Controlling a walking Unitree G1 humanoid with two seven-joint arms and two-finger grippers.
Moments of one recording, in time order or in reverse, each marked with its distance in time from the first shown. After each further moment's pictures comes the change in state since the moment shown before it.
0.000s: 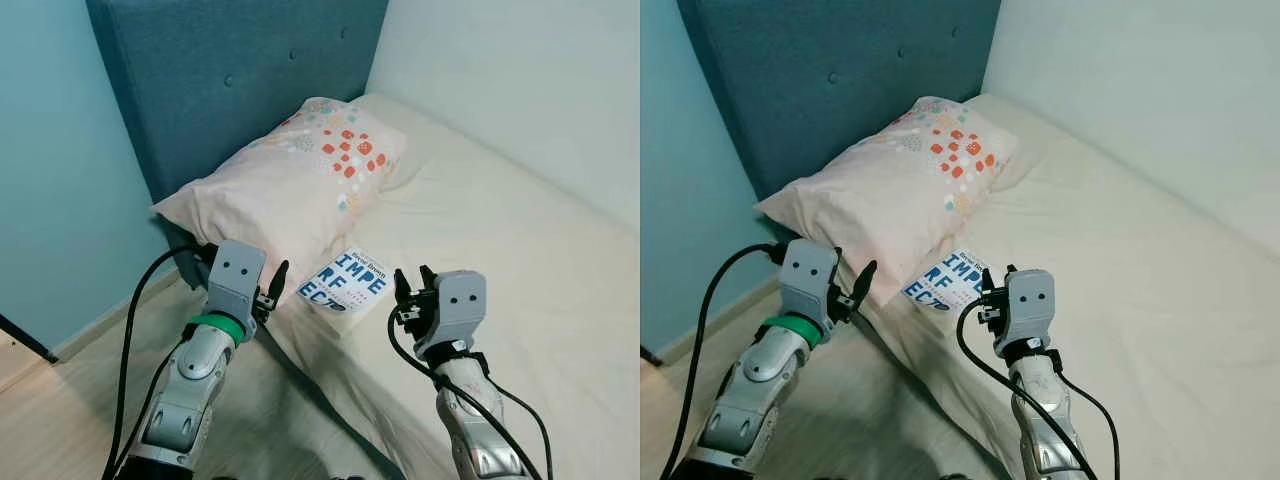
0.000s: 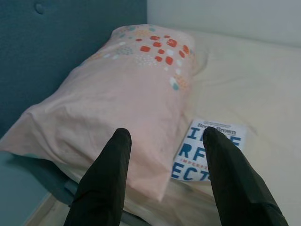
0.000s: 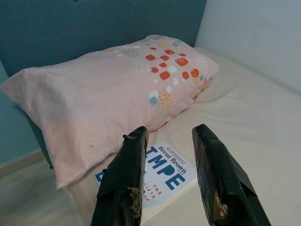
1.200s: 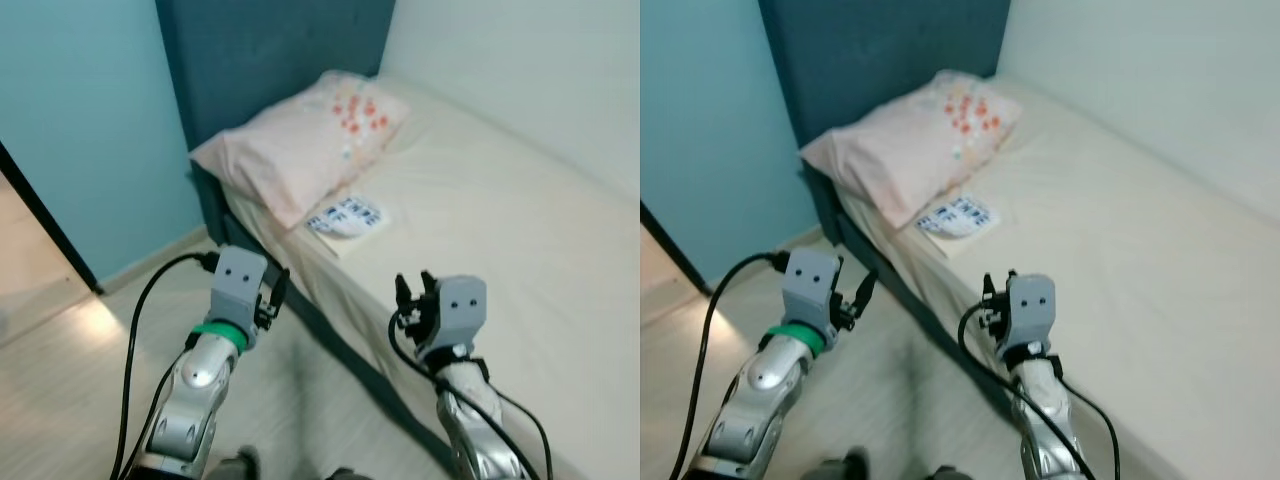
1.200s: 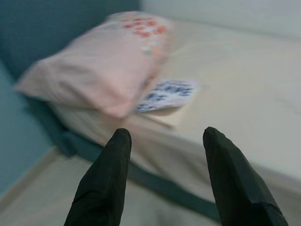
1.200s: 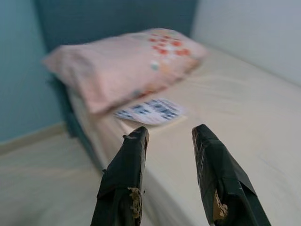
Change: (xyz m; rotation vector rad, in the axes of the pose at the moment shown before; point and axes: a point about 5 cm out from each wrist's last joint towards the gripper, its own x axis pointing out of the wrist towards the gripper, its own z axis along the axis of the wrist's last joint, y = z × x) left arm -0.003 -0.005 -0.005 -0.029 0.031 -0.013; right arm -0.003 -0.003 -0.004 0.010 0.013 -0.022
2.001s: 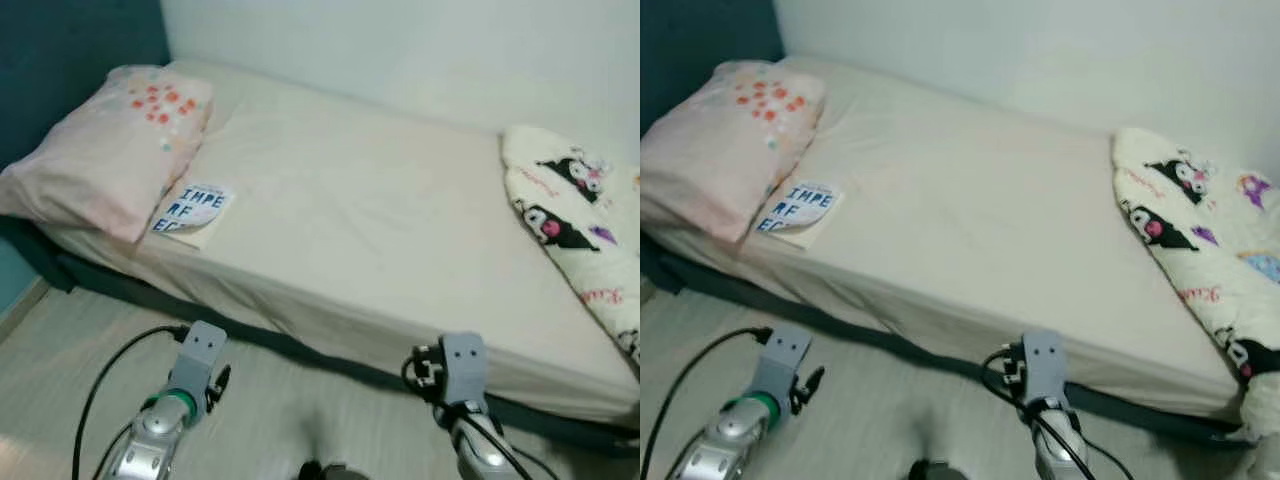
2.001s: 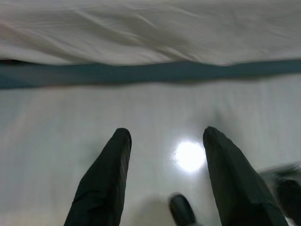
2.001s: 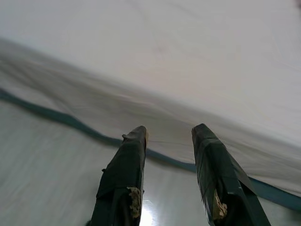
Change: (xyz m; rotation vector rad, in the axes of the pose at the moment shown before) left arm -0.051 0.050 -0.138 0.064 0.623 0.087; right arm -0.046 -0.031 -0.092 -0.018 0.401 -0.055
